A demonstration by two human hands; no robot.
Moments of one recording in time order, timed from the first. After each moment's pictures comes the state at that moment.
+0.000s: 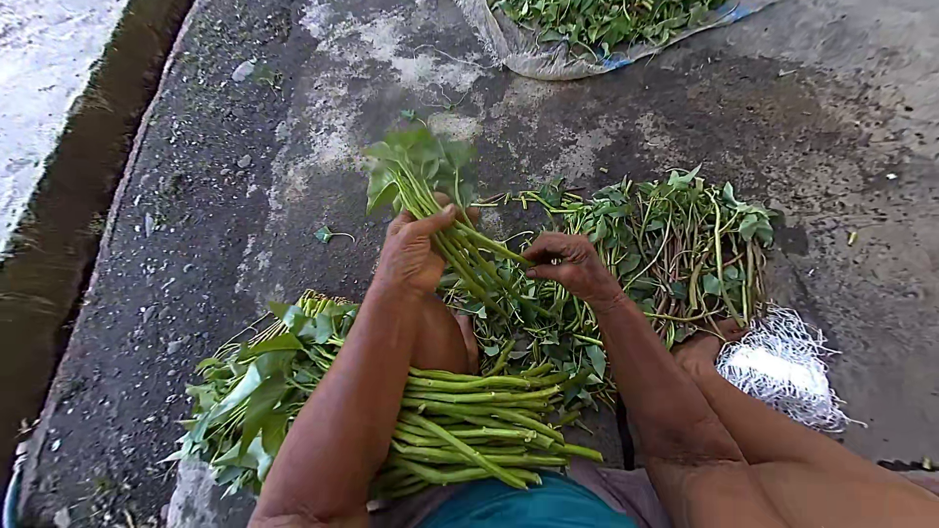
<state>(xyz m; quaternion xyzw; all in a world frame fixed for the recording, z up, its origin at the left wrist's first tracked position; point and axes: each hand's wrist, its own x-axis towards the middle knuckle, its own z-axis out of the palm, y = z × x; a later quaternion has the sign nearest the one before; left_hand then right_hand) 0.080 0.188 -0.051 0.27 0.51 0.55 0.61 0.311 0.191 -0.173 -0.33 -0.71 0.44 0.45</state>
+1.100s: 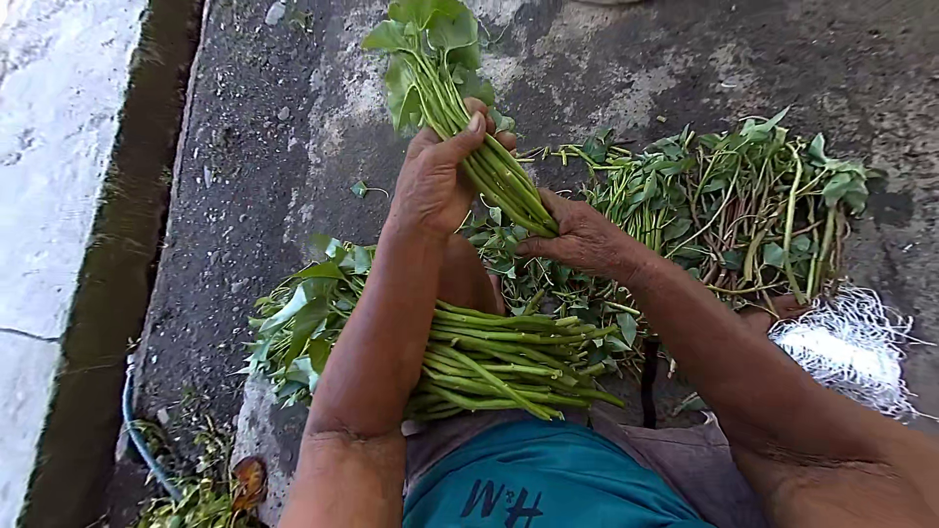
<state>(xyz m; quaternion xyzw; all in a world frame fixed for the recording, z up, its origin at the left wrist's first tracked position) 0.072 0.179 -0.021 0.35 0.40 0.57 0.63 0.269 0.161 -0.107 -0.34 -0.73 0.53 0.26</state>
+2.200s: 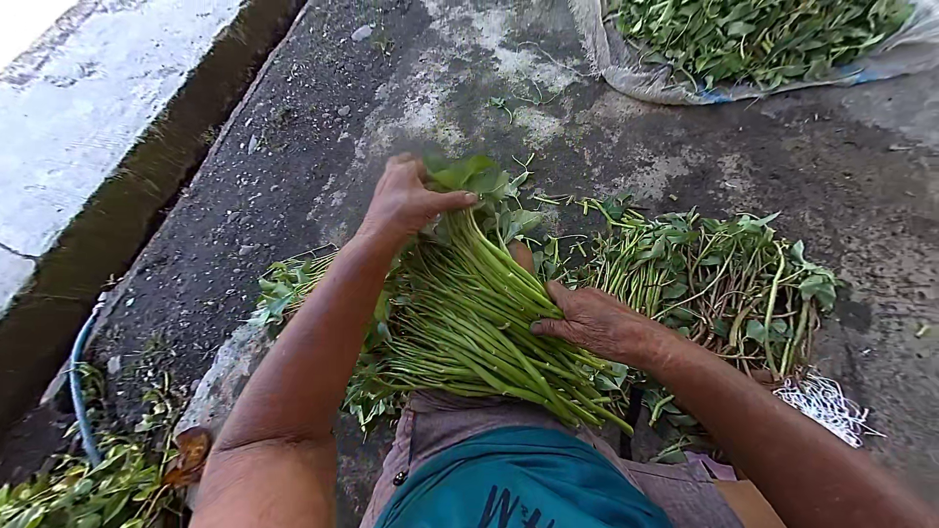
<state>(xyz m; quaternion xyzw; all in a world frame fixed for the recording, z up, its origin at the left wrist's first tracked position) -0.046 0.117 0.011 0.56 0.74 0.29 0.23 0.245 0.094 -0.030 -0.36 -0.82 0.44 -0.06</state>
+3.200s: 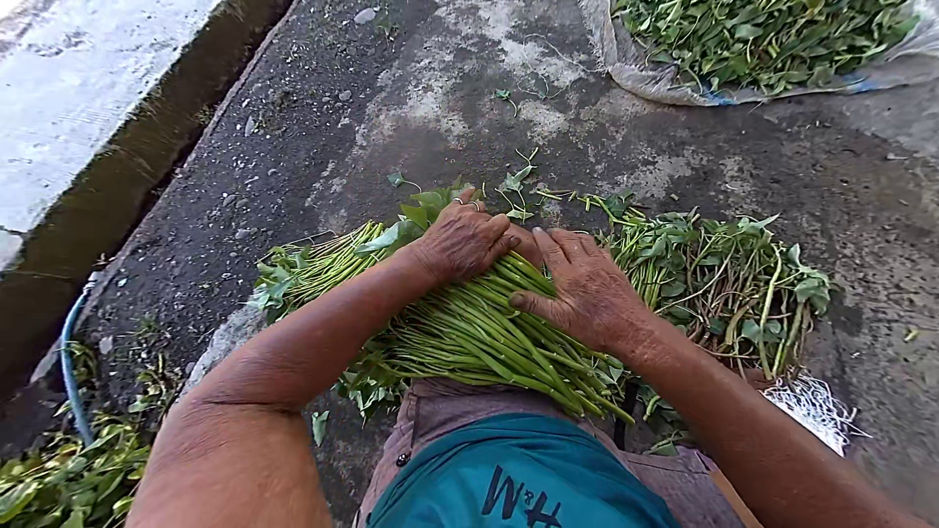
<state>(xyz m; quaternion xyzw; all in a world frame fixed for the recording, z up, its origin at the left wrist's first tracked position) -0.017 0.098 -0.051 0.89 0.46 0.07 0.00 0.224 0.075 -0.043 -0.41 -0.89 0.20 0.10</state>
